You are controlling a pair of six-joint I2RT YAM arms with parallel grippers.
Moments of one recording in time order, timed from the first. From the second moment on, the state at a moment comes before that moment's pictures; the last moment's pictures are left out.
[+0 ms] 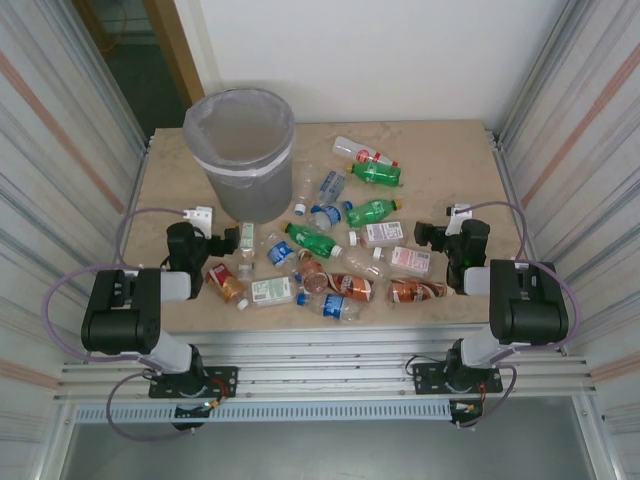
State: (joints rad) left arm 0.01 1.51 0.40 0.70 0.13 0.07; right arm -0.07 1.54 0.39 0.72 -0.16 0.07
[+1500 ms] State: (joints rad) left arm 0.02 1.21 0.40 0.51 0.05 0.02; right arm -0.10 1.47 0.43 0.60 -0.16 0.08
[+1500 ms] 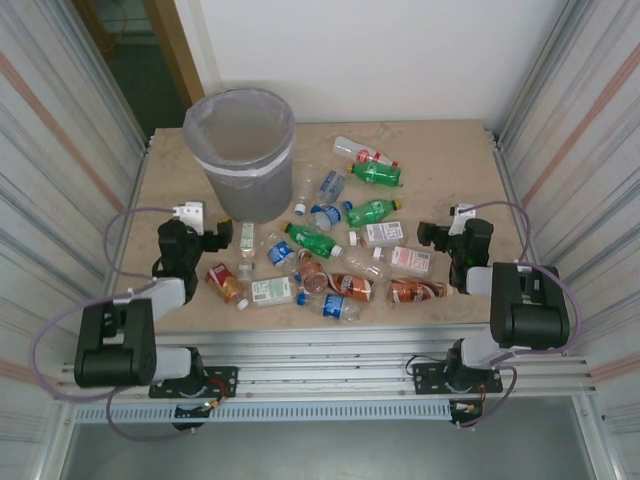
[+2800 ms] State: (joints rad) left arm -0.35 0.79 0.37 -0.59 -0.23 -0.85; right arm 0.04 1.11 0.74 -0.14 0.08 0.34
